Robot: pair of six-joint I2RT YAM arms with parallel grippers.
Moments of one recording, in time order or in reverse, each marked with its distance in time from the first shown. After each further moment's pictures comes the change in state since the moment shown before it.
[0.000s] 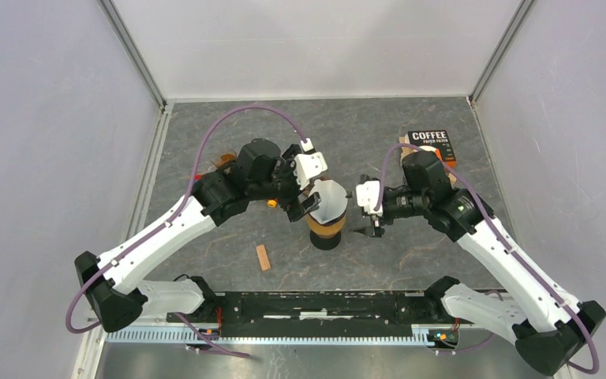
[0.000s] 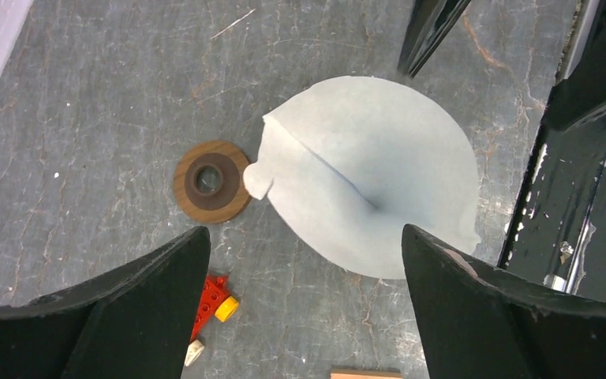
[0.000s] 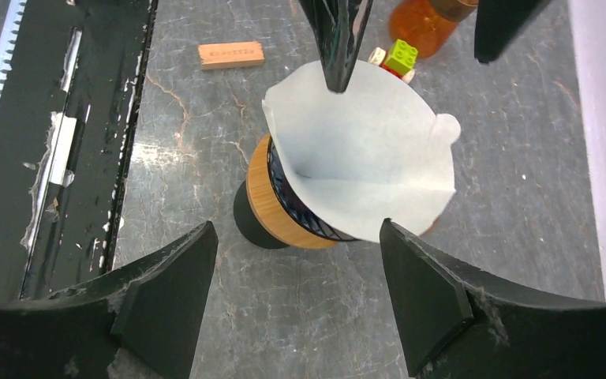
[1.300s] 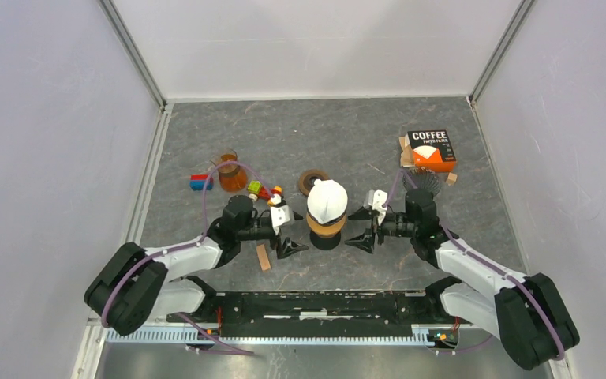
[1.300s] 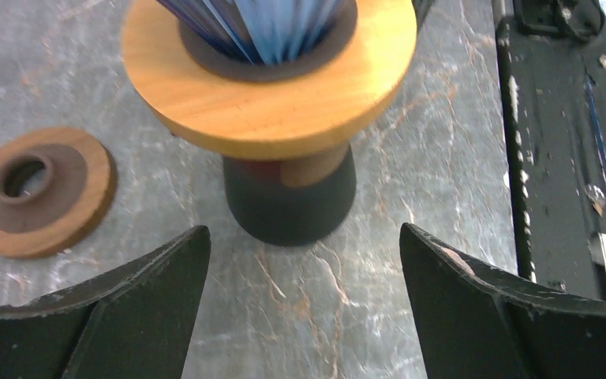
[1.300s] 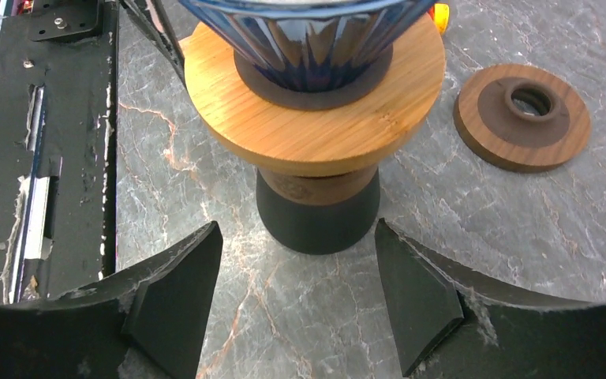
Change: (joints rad) left arm 0.238 0.000 -0.936 1.100 0.529 -0.024; right arm -0.204 0.032 -0.733 0.990 -0.164 0.533
